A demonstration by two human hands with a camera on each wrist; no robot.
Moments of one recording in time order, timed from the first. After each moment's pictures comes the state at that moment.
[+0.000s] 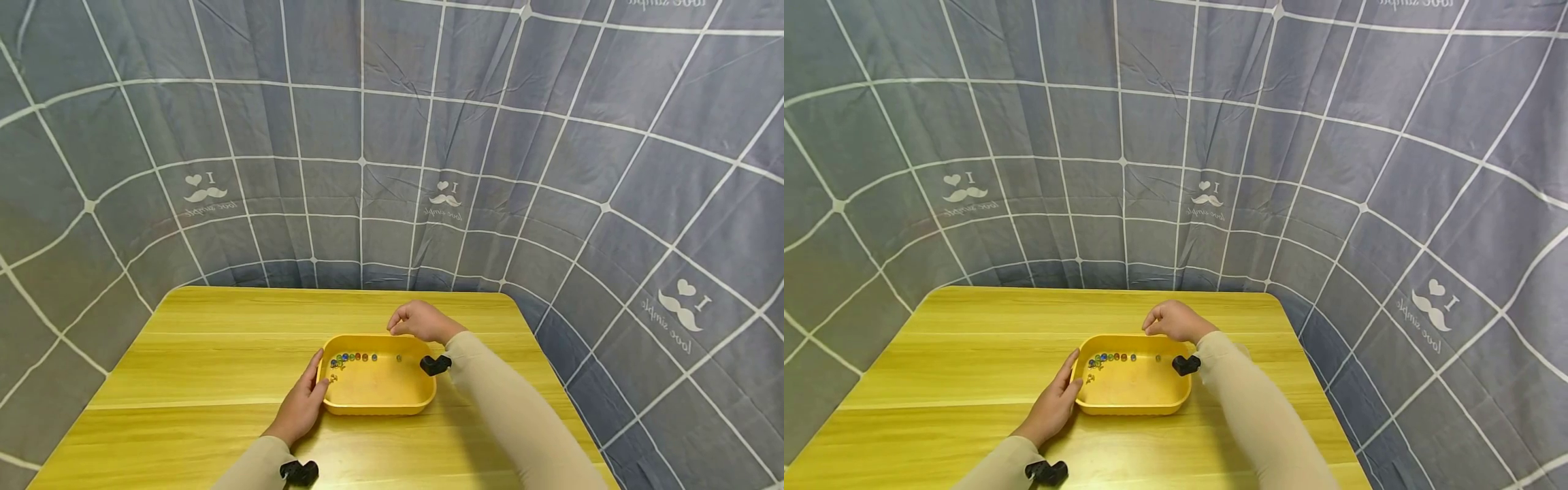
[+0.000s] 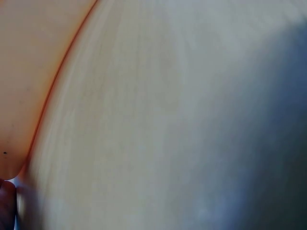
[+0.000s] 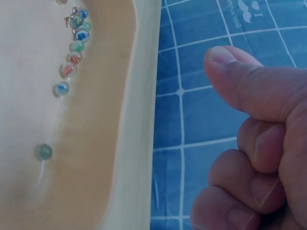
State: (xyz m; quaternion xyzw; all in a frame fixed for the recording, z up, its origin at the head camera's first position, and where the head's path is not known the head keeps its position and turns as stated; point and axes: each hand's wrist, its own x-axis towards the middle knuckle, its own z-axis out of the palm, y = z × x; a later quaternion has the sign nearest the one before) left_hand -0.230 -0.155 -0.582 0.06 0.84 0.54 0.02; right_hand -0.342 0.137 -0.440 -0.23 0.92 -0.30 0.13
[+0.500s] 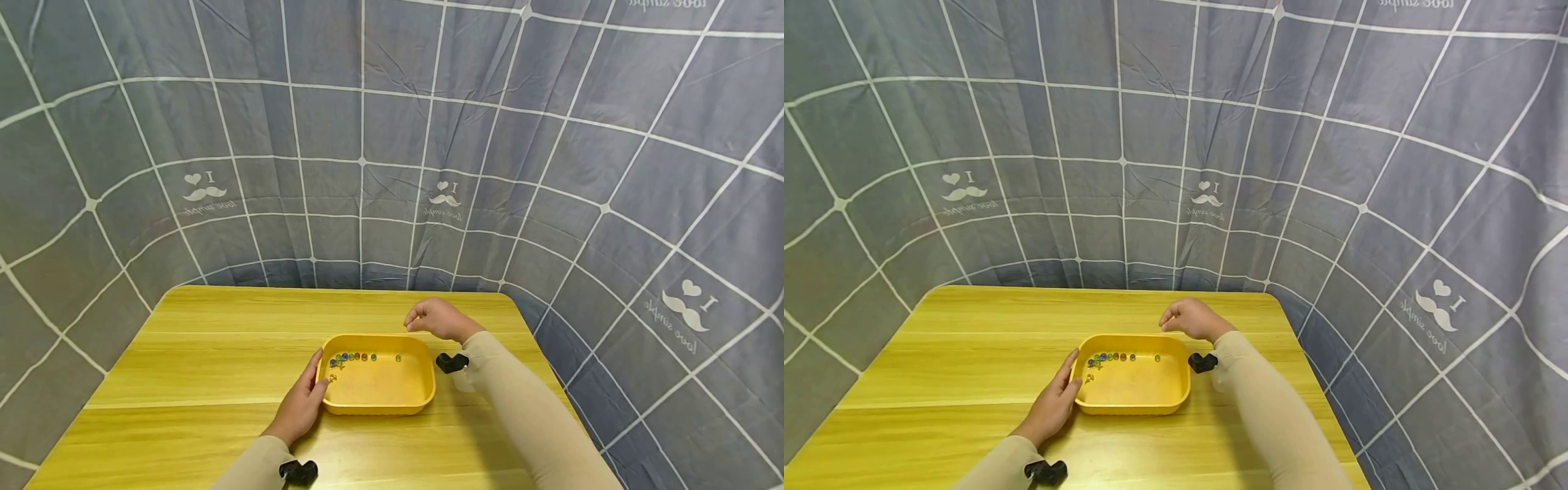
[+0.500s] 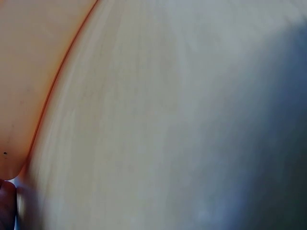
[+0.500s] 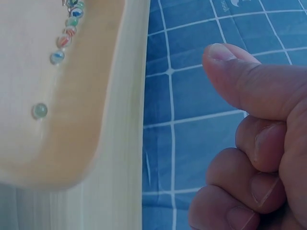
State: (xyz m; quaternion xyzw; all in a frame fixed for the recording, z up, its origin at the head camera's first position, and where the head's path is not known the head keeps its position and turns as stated) left_hand -0.233 -0.155 -0.585 0.06 0.84 0.54 0.02; right_hand -0.339 0.170 -0.431 -0.20 0.92 -0.30 0.12
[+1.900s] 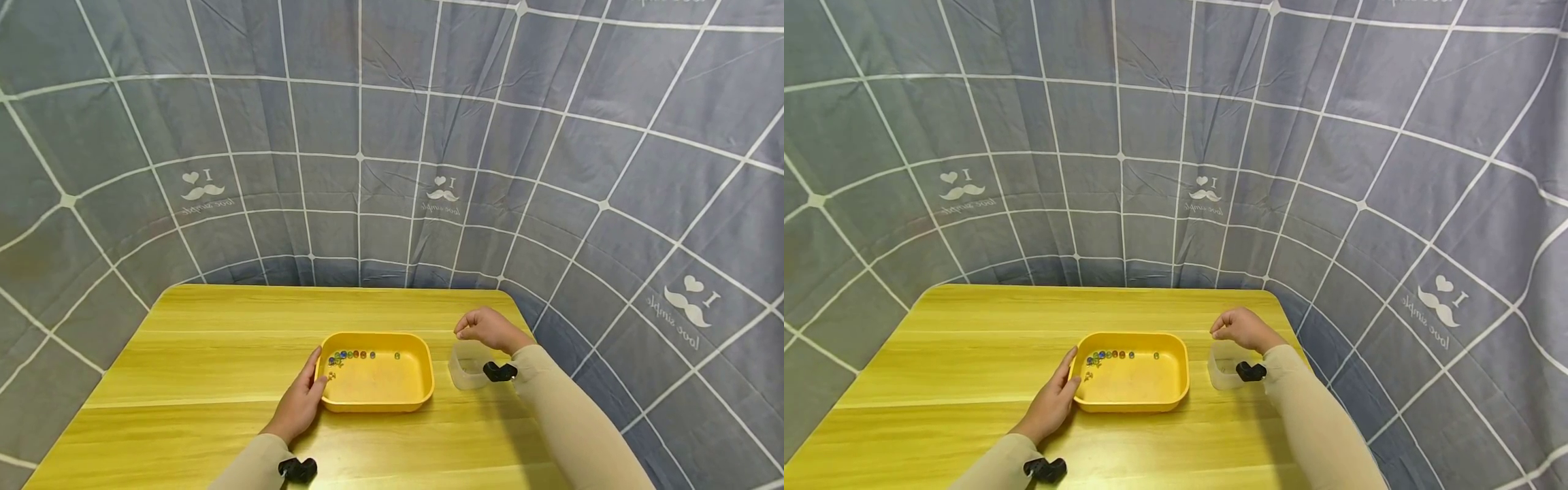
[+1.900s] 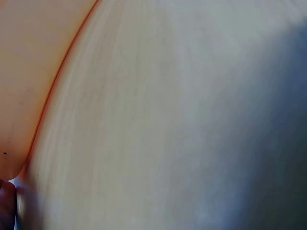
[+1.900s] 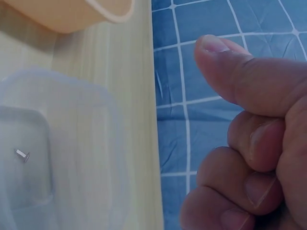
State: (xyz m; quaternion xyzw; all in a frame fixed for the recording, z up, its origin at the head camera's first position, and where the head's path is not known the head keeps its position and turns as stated) left_hand -0.227 -0.157 -0.582 0.06 0.84 0.54 0.02; right_hand -0.312 0.272 -0.449 -0.13 0.93 -0.32 0.11
